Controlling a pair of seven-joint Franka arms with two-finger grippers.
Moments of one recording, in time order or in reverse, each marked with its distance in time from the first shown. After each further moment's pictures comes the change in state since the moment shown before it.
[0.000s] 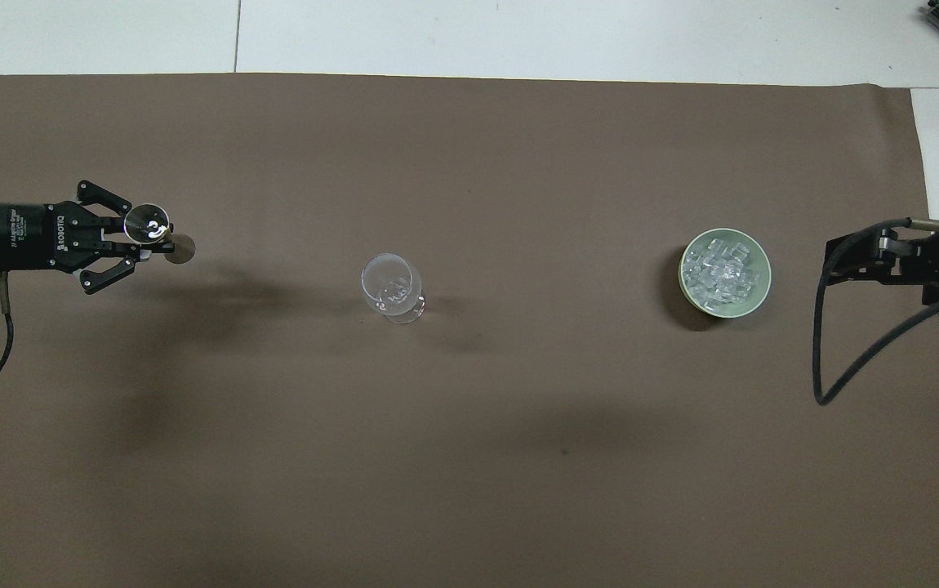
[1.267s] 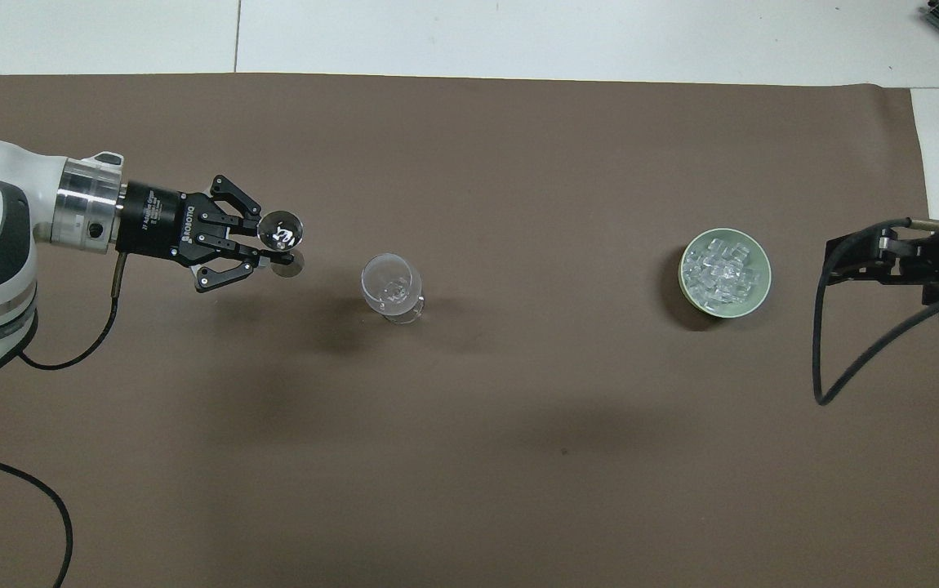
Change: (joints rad) left arm -0.291 -0.049 -0.008 0.042 0.025 0.000 -0.208; right arm 0.000 0.000 0.000 0.000 0.000 0.000 0.000
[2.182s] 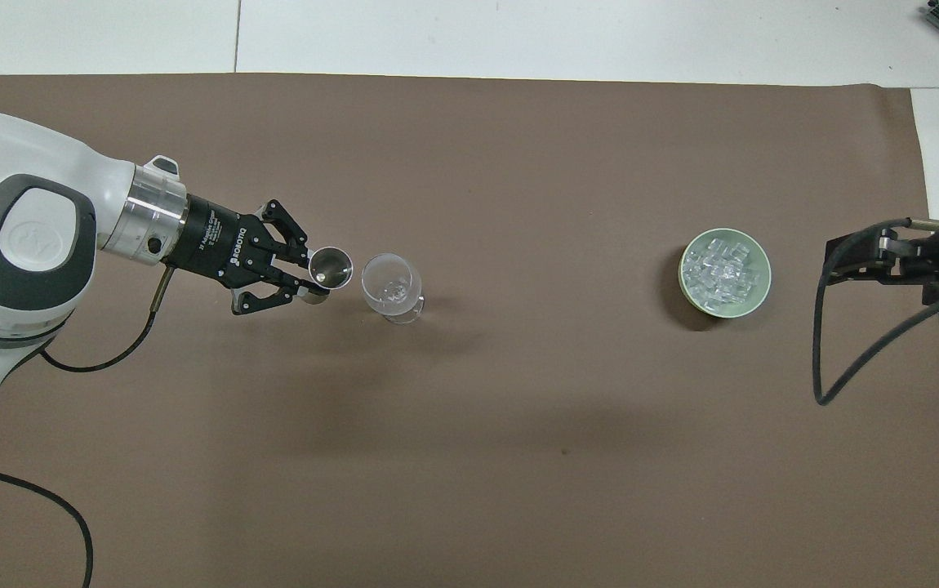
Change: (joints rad) left arm -0.080 -0.021 0.005 0.003 0.164 0.012 -0.064; right arm 0.000 0.000 0.000 0.000 0.000 0.000 0.000
